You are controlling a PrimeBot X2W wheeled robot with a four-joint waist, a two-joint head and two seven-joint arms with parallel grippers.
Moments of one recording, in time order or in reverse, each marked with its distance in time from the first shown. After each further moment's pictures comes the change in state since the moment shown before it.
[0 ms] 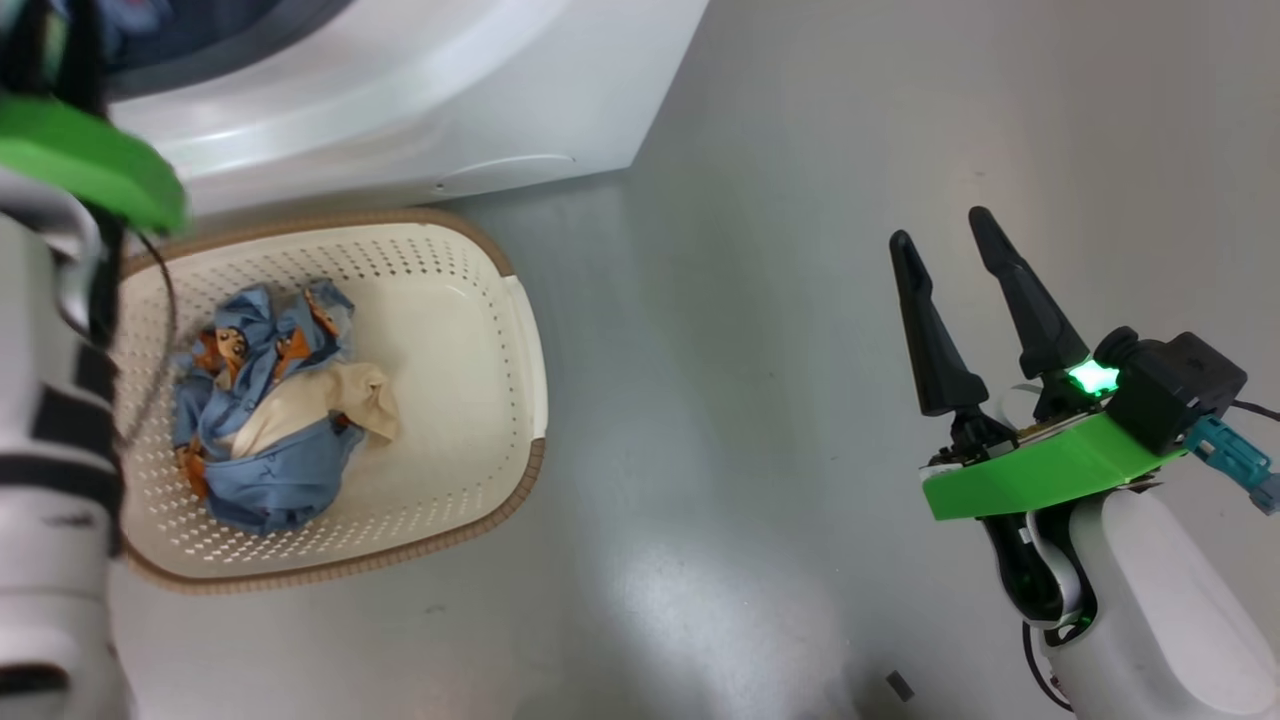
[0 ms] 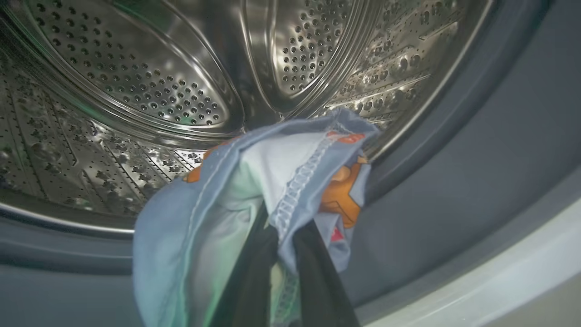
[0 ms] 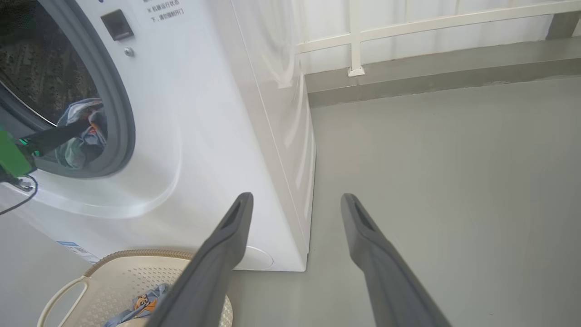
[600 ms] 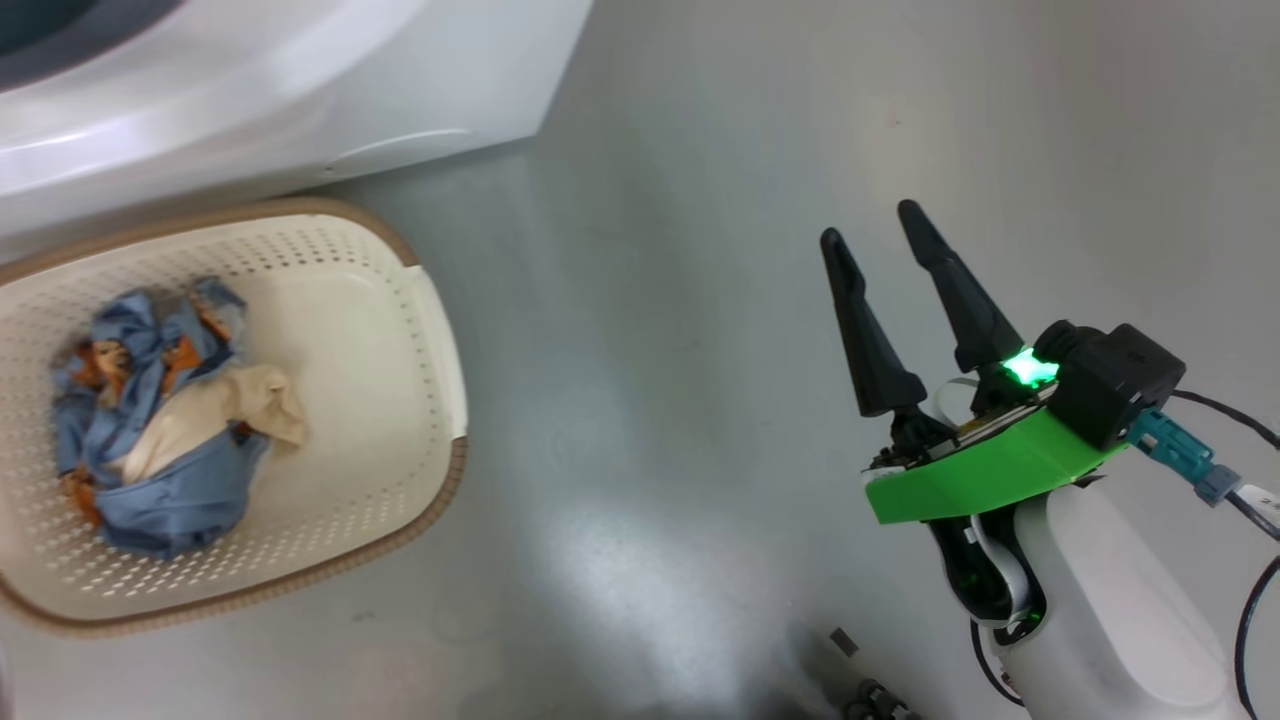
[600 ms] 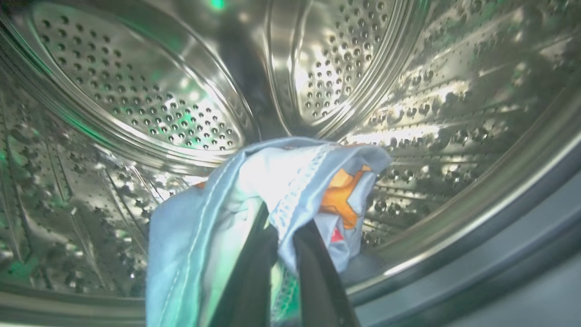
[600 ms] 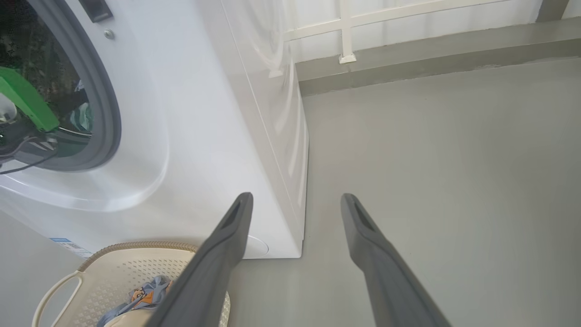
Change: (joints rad) left arm -0.249 0.108 0.025 0.147 0.003 0.027 -0.001; right arm -0.036 0.049 0.065 0.001 0.010 0.000 0.000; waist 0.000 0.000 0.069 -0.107
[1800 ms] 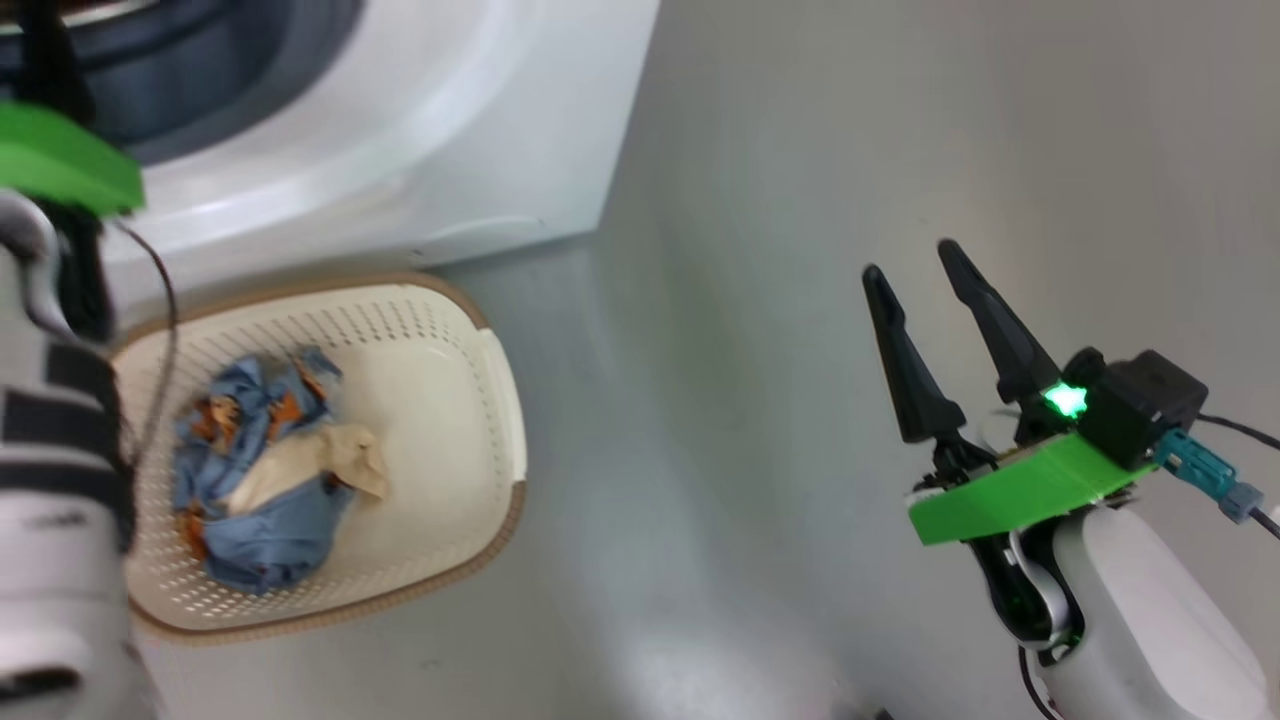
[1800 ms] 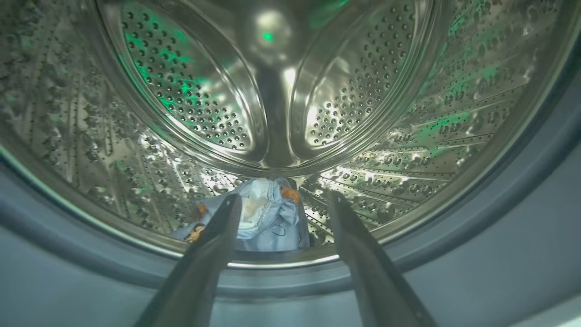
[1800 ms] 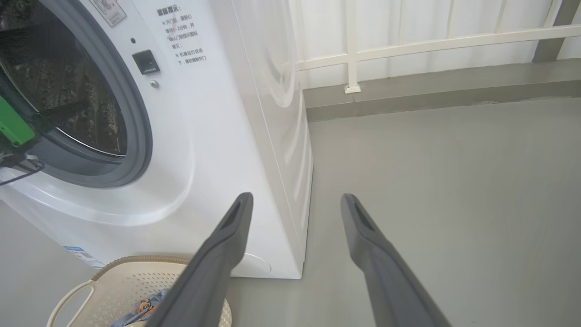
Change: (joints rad) left arm 0.220 -0.138 0.123 -0.081 -0.170 -0.034 0.001; right arm 0.043 -0.063 -0.010 0.029 0.008 0.000 0.000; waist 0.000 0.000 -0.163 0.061
